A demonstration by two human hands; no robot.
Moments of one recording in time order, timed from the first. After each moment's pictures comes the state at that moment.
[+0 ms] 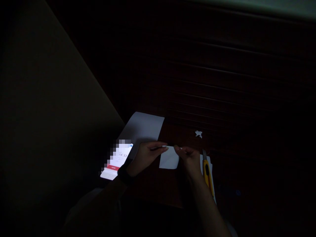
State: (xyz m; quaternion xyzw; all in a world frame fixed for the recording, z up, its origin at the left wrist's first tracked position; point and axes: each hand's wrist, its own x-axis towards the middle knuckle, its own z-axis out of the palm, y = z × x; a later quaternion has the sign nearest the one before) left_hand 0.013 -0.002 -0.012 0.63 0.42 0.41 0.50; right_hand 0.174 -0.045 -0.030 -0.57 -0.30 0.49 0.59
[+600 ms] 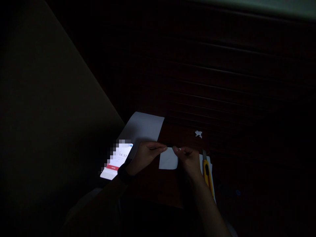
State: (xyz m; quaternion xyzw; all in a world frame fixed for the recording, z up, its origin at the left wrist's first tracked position) left_hand 0.010 -0.001 -0.013 0.64 0.42 0.41 0.50; right_hand 0.174 -0.047 -0.027 -0.58 -0.34 0.48 0.56
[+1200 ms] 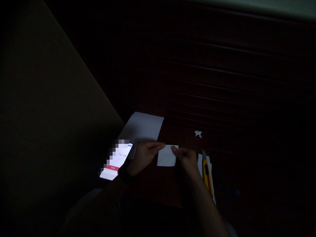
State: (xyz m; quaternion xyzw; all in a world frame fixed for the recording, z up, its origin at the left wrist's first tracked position) left_hand 0.010 -0.001 -0.019 0.65 0.46 0.42 0.44; right_hand 0.174 -0.046 -0.031 -0.60 -0.35 0.49 0.53
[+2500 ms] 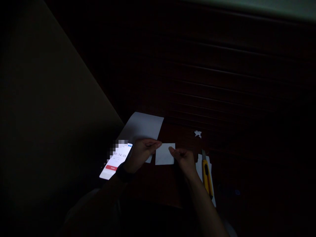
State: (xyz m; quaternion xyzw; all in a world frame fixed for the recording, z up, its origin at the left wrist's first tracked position) left_hand 0.004 0.007 -0.015 0.56 0.49 0.39 0.55; right_hand 0.172 -0.047 -0.036 -0.59 -0.37 0.52 0.49
